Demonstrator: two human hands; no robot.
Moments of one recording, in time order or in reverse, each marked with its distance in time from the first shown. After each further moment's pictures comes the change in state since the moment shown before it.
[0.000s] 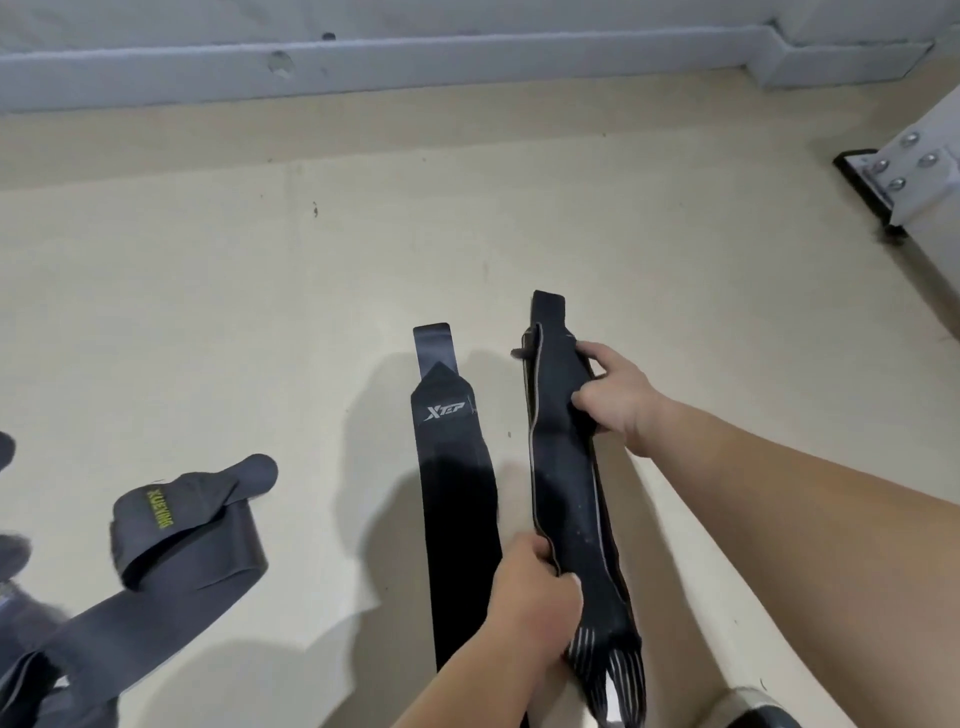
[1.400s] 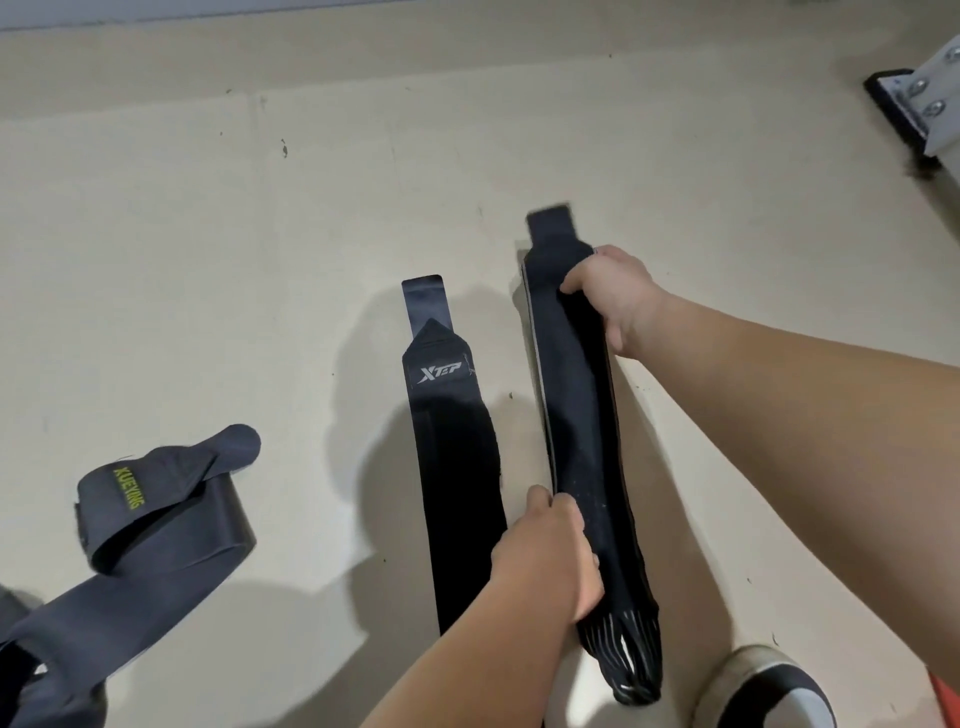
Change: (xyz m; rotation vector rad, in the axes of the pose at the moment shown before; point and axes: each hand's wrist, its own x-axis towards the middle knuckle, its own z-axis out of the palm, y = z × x) left_hand 0.028 0.007 0.004 0.889 -0.131 0.191; right_hand 0.051 -0.036 0.008 0.264 0.100 0.047
